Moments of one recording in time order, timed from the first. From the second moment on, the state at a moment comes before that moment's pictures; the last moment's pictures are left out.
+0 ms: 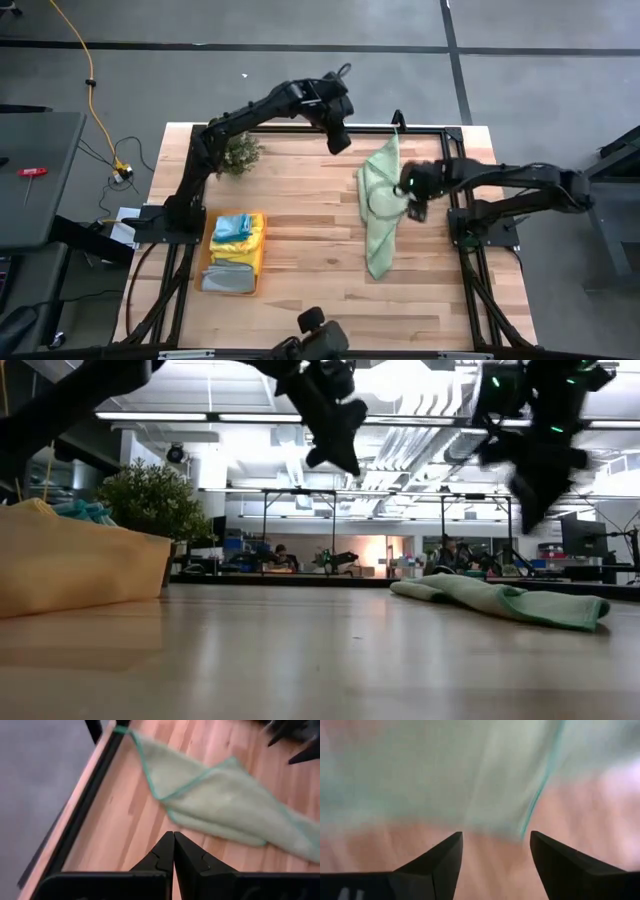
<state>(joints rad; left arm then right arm) 0.58 2.21 2.30 -1.07 0.17 0.07 -0.21 1.09 0.73 -0.98 0.11 0.07</state>
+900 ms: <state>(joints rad) 0.29 2.19 2.30 -1.01 0.37 0.04 -0.67 1.47 0.72 -0.81 -0.12 0.33</state>
